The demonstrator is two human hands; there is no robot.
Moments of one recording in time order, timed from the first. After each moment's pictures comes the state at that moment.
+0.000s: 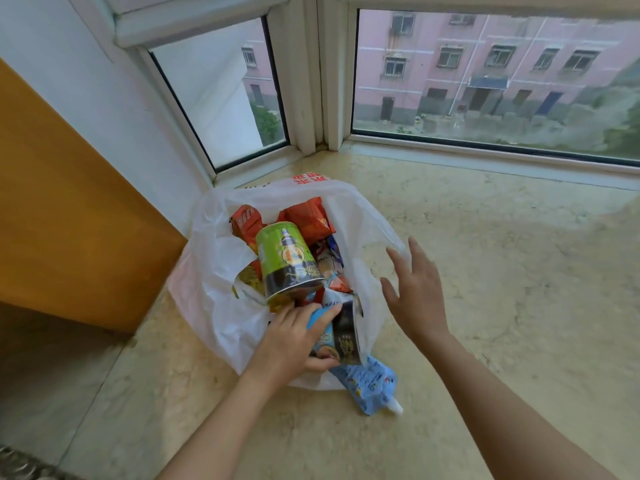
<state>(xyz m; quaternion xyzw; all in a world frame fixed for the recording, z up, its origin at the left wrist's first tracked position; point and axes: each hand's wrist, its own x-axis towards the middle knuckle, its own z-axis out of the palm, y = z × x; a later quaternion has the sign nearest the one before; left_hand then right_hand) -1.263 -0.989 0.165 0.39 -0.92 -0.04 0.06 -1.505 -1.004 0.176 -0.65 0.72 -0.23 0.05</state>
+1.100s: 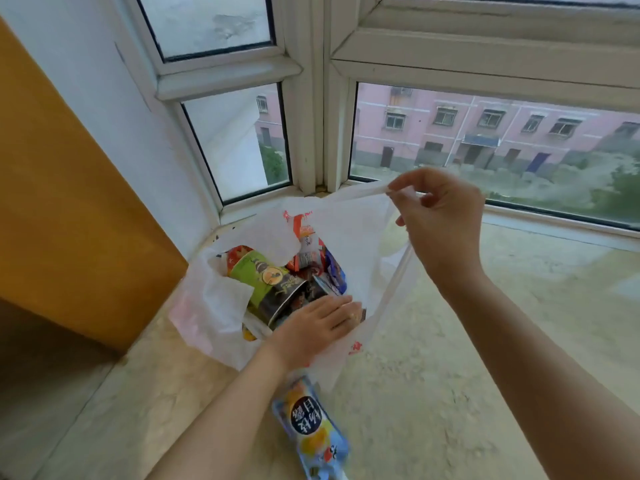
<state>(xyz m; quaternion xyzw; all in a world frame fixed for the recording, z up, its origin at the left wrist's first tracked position) -1.313 -1.032 0.208 0.22 -0.96 0.11 0.10 -1.499 -1.033 0.406 -0.55 0.60 -0.55 0.17</state>
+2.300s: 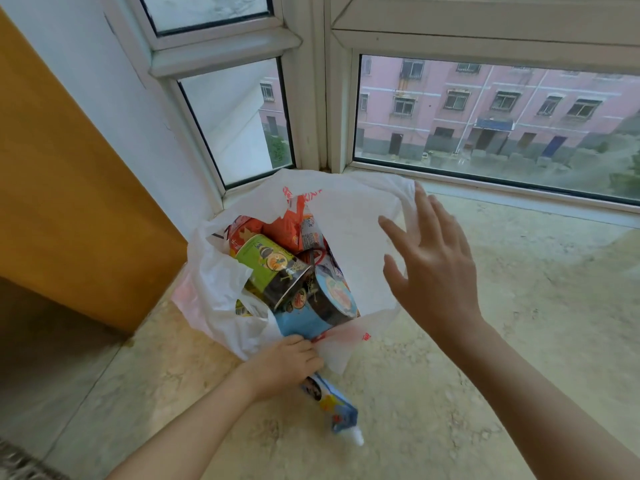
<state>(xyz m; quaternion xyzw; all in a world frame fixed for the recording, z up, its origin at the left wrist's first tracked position) -1.260 -0.981 0.158 0.19 -0.98 0.00 -0.06 -1.514 -0.991 0.315 -0.73 0.63 -0.24 -0.14</state>
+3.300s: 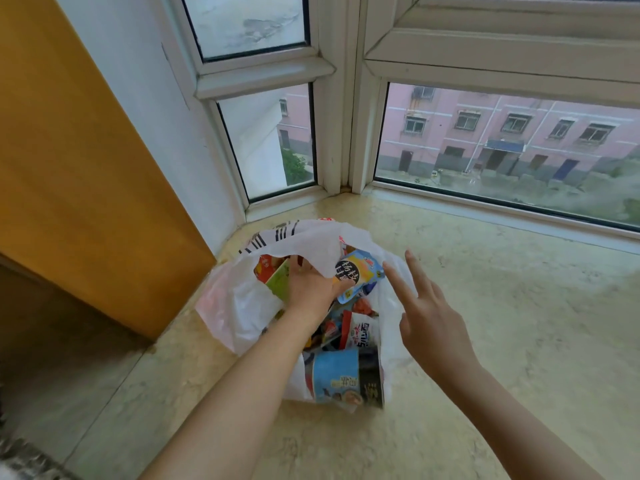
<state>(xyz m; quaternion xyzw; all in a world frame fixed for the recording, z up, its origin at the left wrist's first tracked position) -1.309 -1.076 0.242 0.66 -0.75 -0.08 0.01 -1.486 -0.984 0.271 -0.76 0.63 -0.17 0.02</state>
